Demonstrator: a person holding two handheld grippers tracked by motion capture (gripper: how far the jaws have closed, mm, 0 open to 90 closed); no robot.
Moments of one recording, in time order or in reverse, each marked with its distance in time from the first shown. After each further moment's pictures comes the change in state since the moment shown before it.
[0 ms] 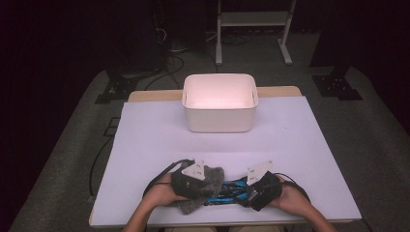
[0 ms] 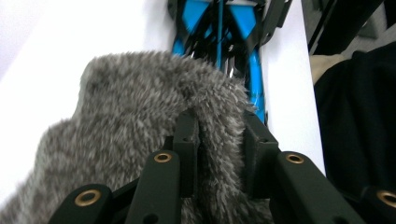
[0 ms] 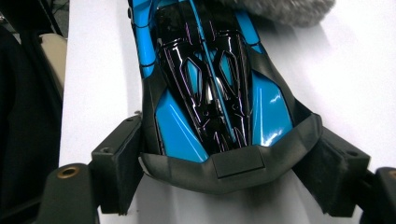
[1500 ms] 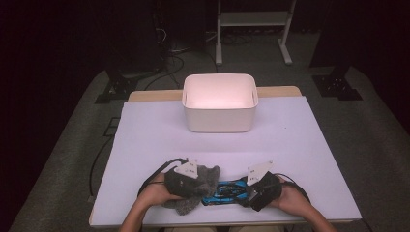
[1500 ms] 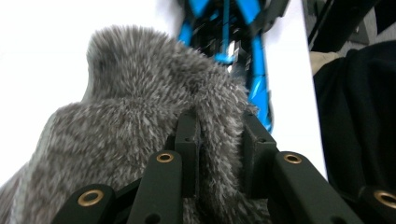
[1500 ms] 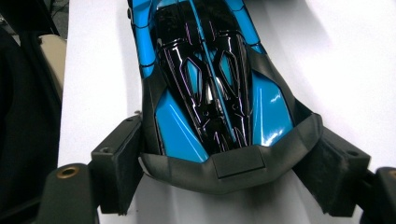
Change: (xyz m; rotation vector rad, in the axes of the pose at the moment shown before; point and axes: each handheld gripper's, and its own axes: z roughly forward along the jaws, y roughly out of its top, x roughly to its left) left arm 0.006 -0.013 -0.007 -0.043 -0.018 -0.023; right arm 0.000 -0.001 0.001 -0.010 -0.003 -0.005
